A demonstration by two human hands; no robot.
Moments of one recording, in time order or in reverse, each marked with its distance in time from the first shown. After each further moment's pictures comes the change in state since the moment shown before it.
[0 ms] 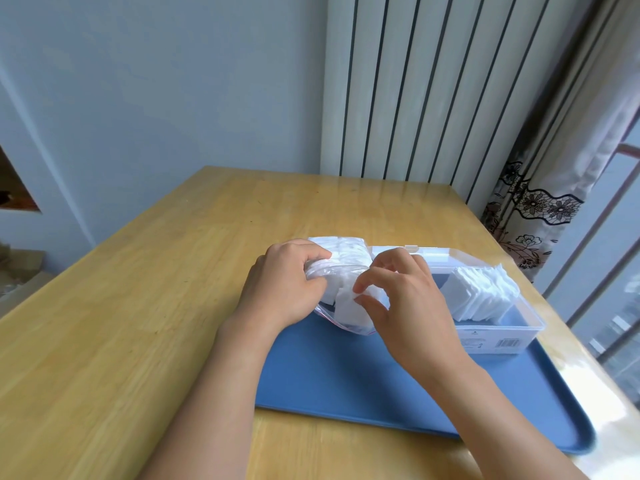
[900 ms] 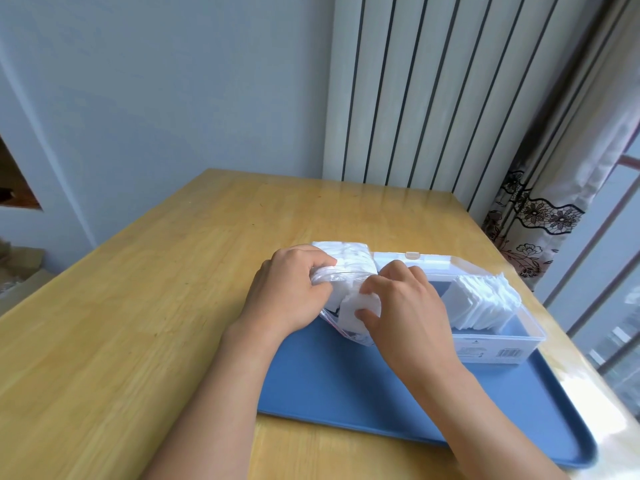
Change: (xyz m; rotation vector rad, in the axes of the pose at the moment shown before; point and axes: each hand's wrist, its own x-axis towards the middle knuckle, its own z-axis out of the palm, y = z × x) left_hand -0.001 0.002 0.003 0.006 0.016 0.035; right_hand 0.004 -0.004 0.007 -0.245 -0.053 0.055
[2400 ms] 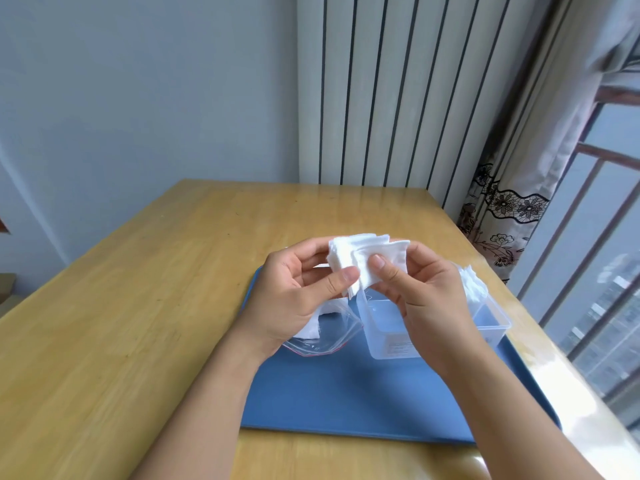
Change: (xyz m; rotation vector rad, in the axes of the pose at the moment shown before) left_hand -0.017 0.055 -0.003 -0.990 -0.222 -0.009; right_hand 0.004 0.033 -0.036 1.581 0.062 0.267
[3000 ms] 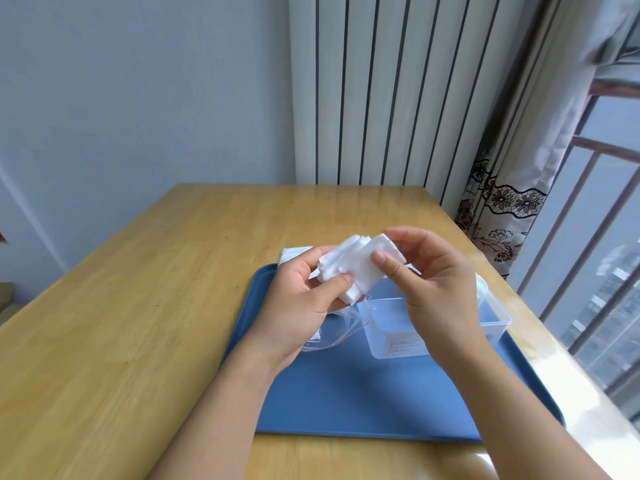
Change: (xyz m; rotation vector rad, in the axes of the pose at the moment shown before) left_hand 0.002 -0.009 0.014 -0.037 0.080 -0.130; right_hand 0.000 -0.006 0.001 -0.342 0.128 -0.239
